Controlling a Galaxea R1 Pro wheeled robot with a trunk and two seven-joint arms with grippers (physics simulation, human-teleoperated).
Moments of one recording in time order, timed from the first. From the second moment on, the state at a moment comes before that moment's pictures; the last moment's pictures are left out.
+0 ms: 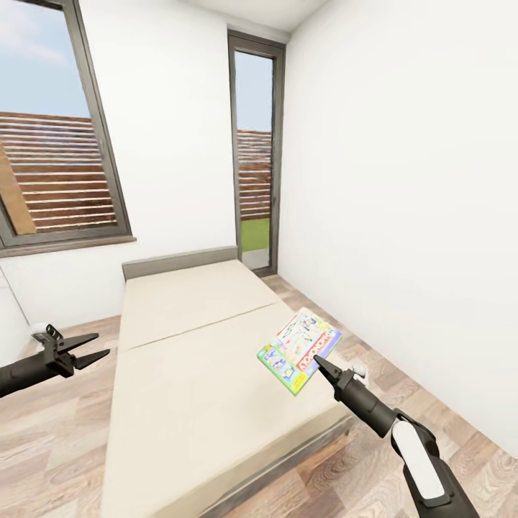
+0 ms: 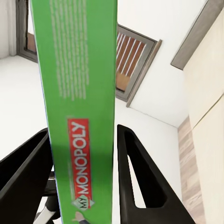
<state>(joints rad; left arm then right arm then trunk) -0.73 0.64 0.05 -0.54 0.50 0.88 -1.57 -0.33 -0.03 -0.16 -1.13 -0.90 0.68 0.74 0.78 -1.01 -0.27</state>
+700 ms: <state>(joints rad) -0.73 0.64 0.05 -0.54 0.50 0.88 -1.57 -0.33 -0.03 -0.16 -1.13 -0.90 0.68 0.74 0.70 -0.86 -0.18</state>
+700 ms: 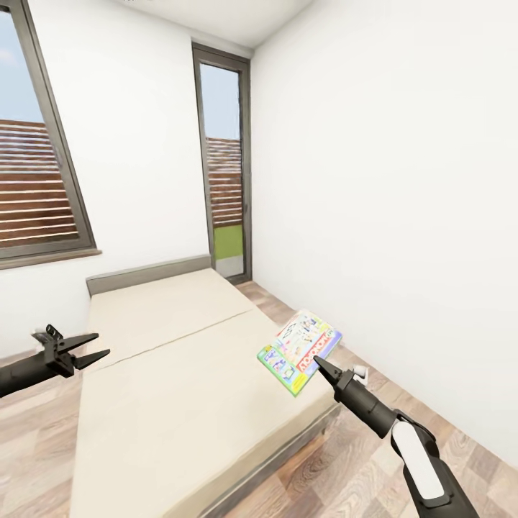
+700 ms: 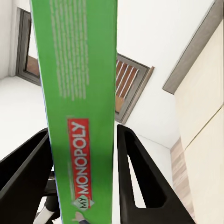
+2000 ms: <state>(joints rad) -0.73 0.64 0.05 -0.54 0.50 0.87 -1.57 -0.33 -0.03 -0.16 -1.12 -0.90 0.68 0.74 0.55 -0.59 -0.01</state>
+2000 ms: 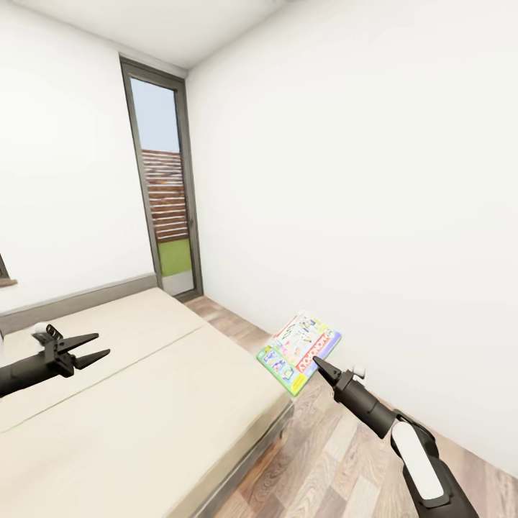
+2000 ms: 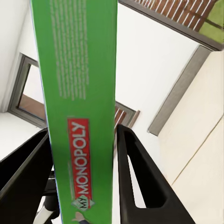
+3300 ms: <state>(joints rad) -0.73 0.64 0.05 -0.54 0.50 0.88 -1.57 -0.33 -0.02 -0.15 -1.12 -0.90 0.65 0.73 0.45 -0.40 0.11</state>
